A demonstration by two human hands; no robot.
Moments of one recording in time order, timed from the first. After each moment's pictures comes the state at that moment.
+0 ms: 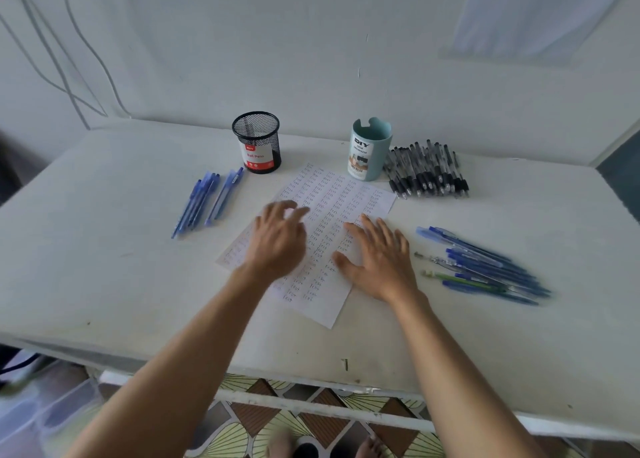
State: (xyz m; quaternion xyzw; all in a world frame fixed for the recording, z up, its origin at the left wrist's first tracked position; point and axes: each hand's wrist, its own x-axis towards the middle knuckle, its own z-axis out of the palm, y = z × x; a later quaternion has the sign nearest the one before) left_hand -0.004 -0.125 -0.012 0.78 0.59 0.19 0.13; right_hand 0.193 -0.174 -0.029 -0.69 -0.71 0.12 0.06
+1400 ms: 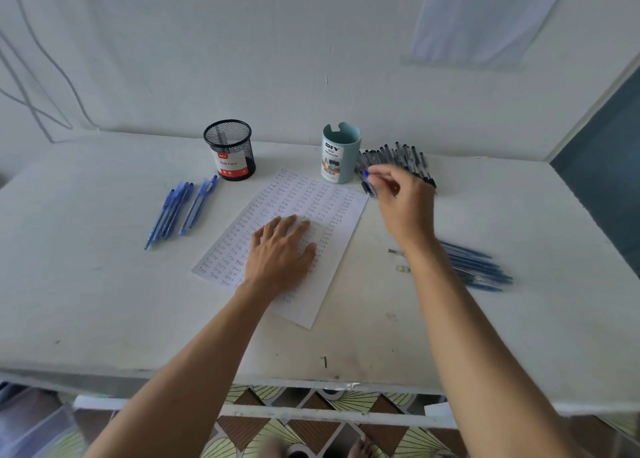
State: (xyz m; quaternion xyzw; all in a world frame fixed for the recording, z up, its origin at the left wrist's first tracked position) left_hand 0.026 -0.137 -0.031 0.81 0.57 0.10 0.13; right_hand 0.247 -0.145 0.044 -0.60 -0.60 0.05 0.52
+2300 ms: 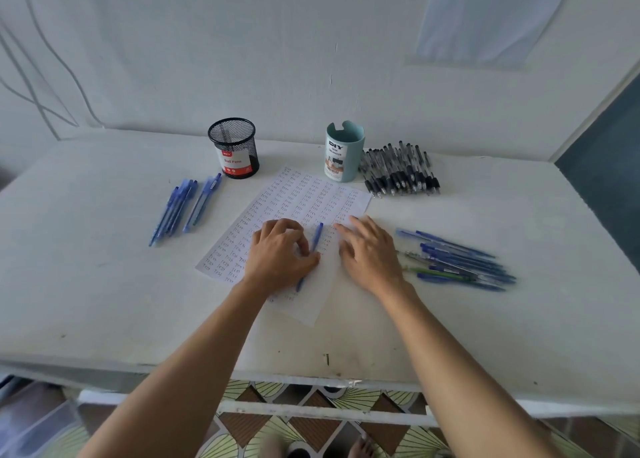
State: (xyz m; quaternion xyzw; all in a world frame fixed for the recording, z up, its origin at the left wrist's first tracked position) left_hand 0.020 -0.141 -0.020 0.79 0.56 0.16 0.19; right_hand 0.212 -0.171 -0.033 -0.69 -0.71 0.08 0.14
